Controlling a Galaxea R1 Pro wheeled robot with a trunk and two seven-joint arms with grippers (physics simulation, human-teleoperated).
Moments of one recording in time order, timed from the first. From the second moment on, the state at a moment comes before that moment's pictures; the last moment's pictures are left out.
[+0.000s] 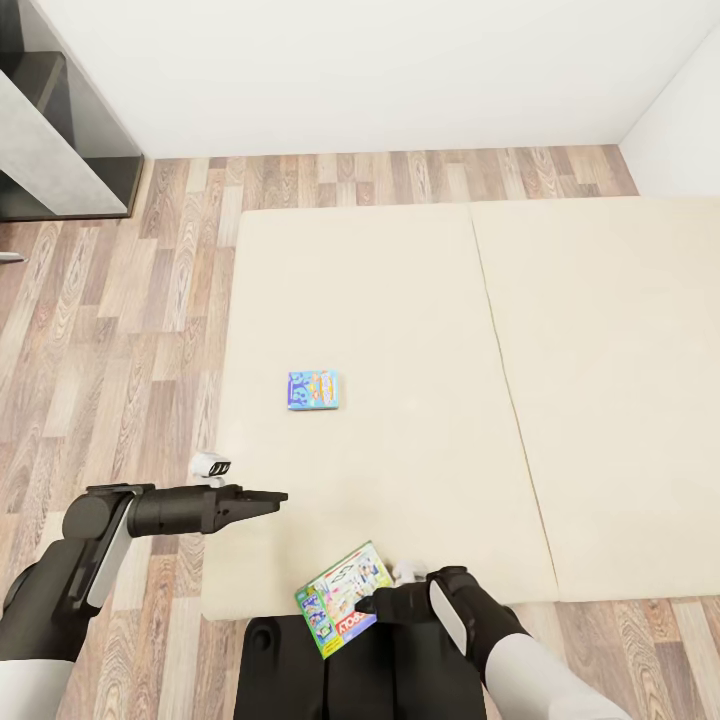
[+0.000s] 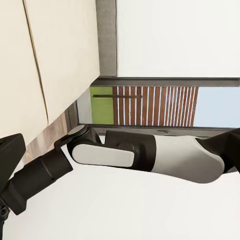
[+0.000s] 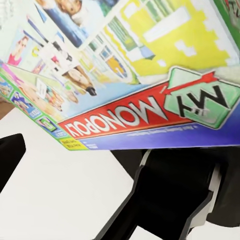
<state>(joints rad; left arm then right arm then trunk) -0.52 0.23 0.05 -1.40 0.19 1.02 -1.52 -0.66 0.16 0.04 -0.42 -0.08 0.60 0.37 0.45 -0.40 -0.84</state>
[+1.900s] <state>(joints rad) -0.52 0.23 0.05 -1.40 0.19 1.02 -1.52 -0.66 0.17 0.03 -0.42 -0.08 0.48 0.46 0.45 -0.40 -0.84</state>
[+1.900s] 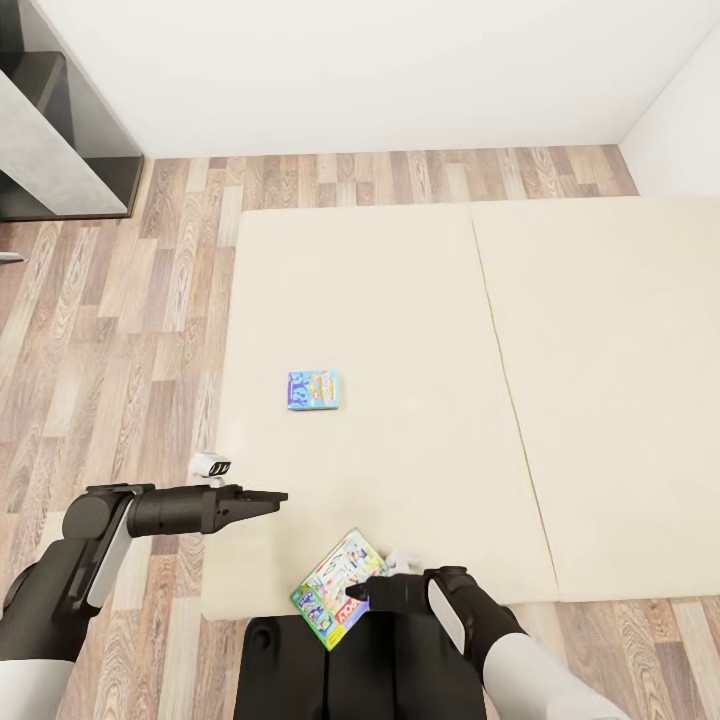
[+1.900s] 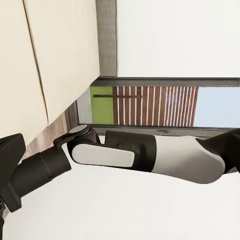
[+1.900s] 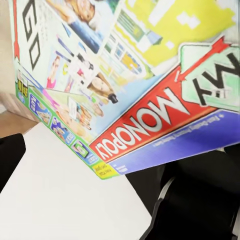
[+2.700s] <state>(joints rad) -0.52 0.23 0.05 -1.40 0.19 1.02 -1.52 -0.66 0.17 0.03 -0.42 -0.12 0.46 0.47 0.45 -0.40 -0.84</state>
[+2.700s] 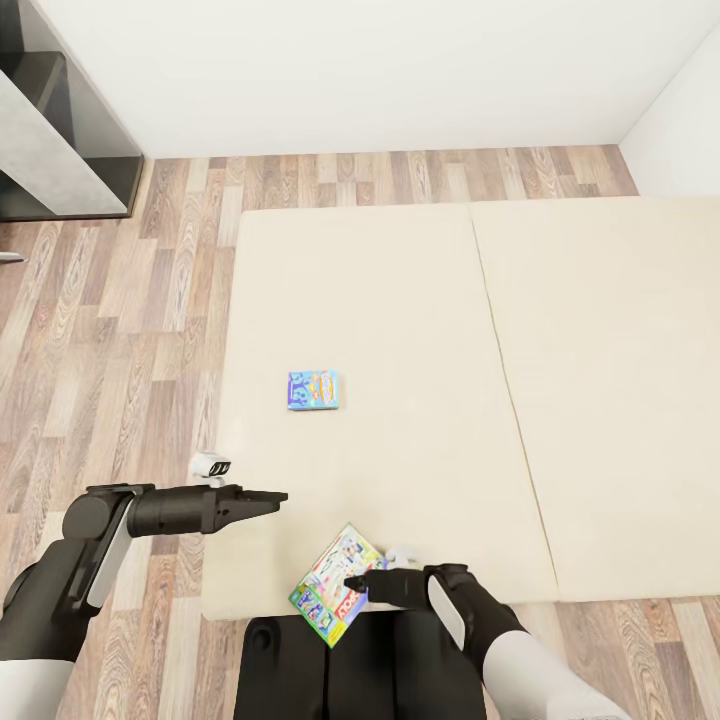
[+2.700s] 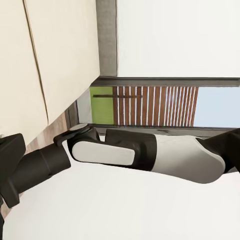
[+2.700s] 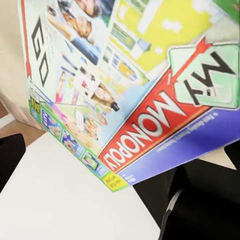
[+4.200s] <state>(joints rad) -0.52 0.23 0.08 -1.40 0.19 1.02 -1.52 -0.70 0.17 0.04 -0.55 -0.12 0.51 0.46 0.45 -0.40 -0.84</state>
